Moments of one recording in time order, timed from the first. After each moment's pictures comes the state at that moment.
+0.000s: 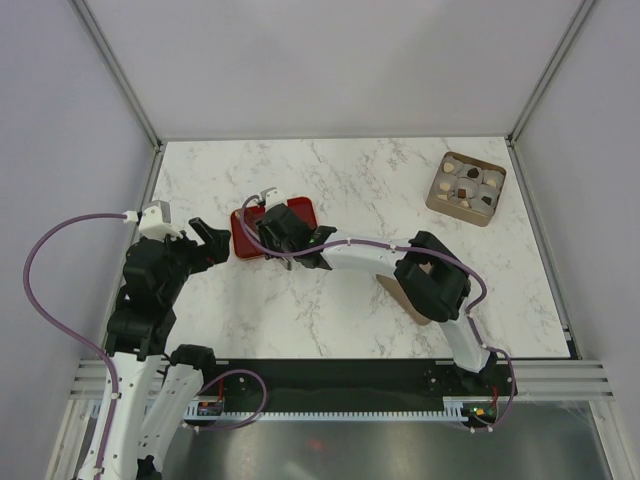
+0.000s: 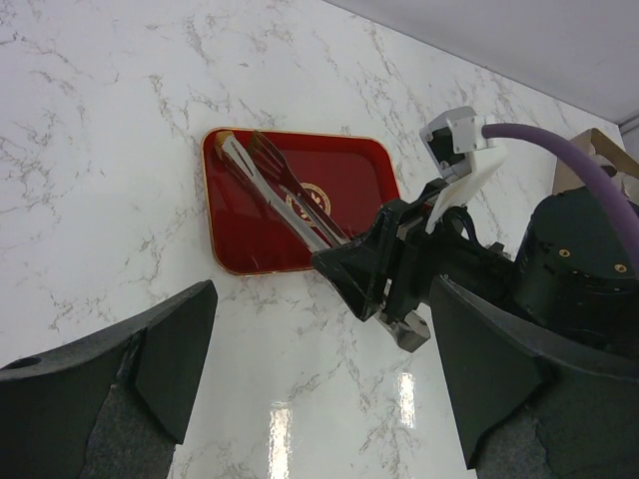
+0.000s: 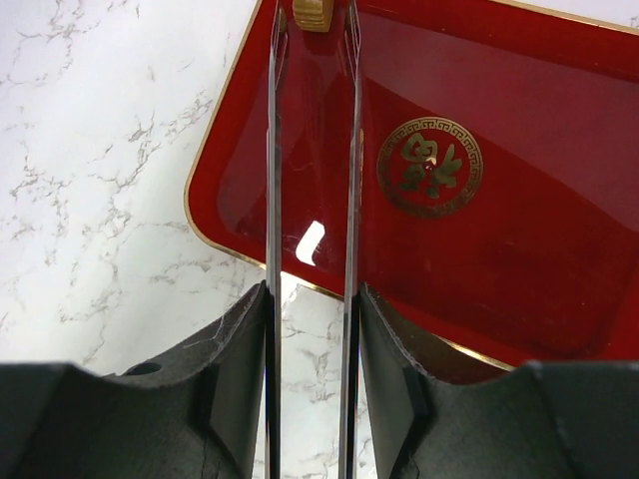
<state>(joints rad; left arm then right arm) -0.13 0.53 0.81 -0.57 -0.03 -0.43 1.00 2.11 1.57 -0.07 0.23 0.38</state>
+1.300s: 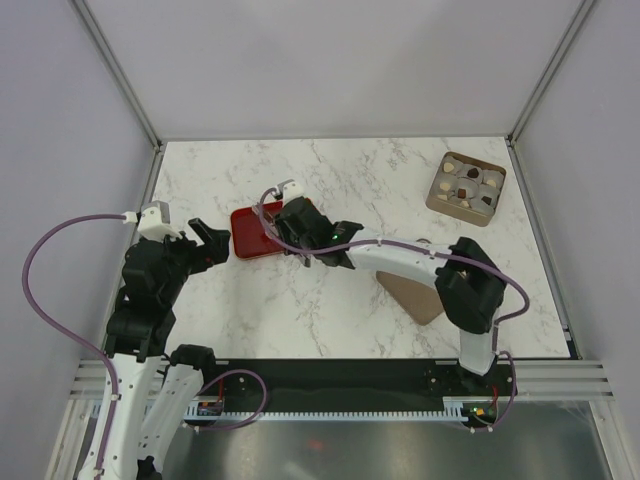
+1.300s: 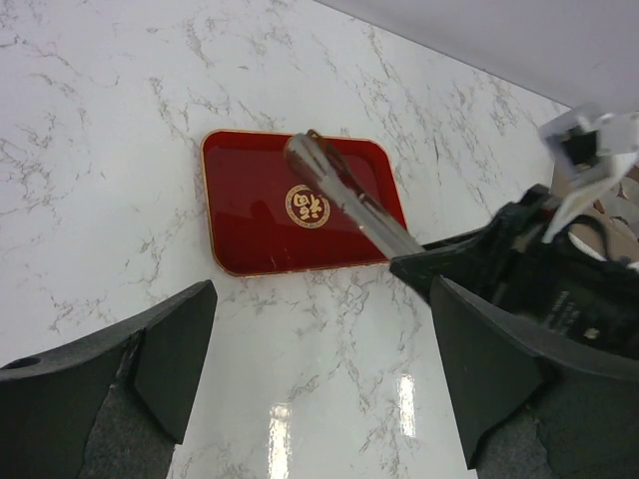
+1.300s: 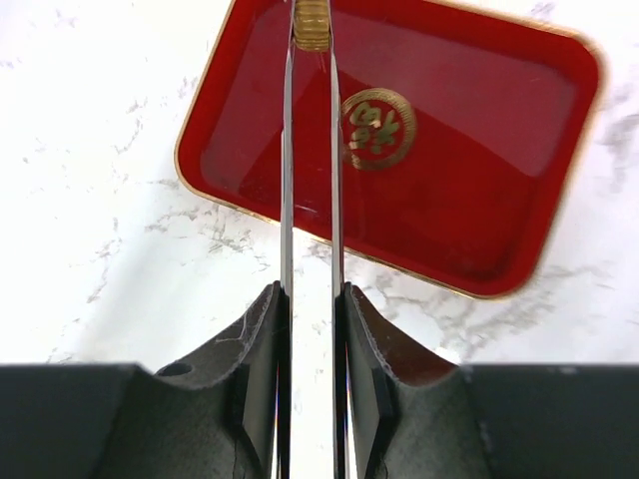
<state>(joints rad) -0.13 0.52 0.81 -0.57 -0.03 -0.43 0.99 1.95 1.47 -0.15 0.24 0.36</state>
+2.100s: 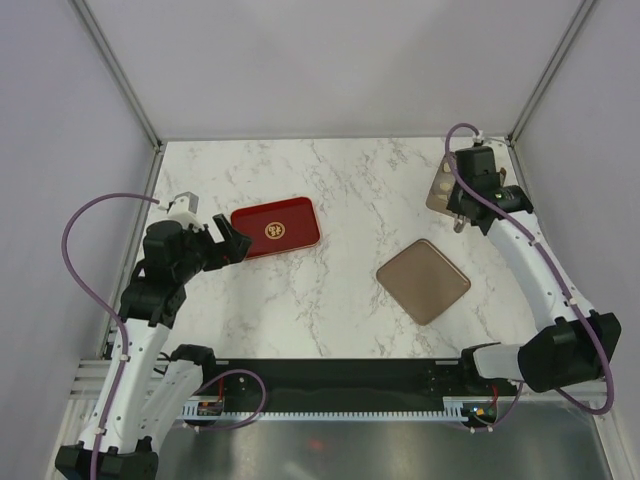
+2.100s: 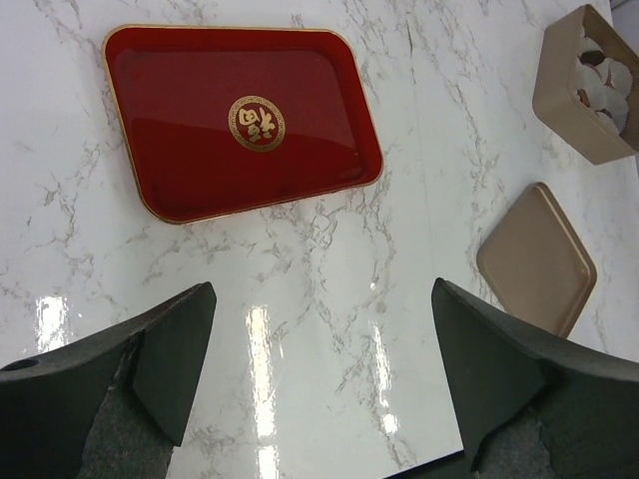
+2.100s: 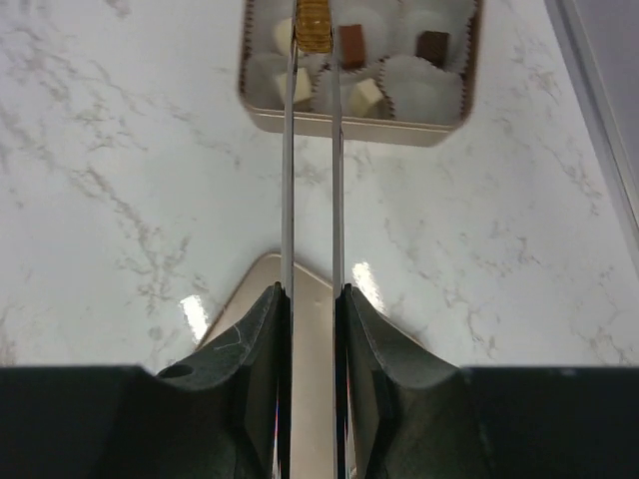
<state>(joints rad) -0.13 0.69 0.79 -0.57 0.18 -0.43 0.24 1.32 1.28 -0.73 0.42 0.40</state>
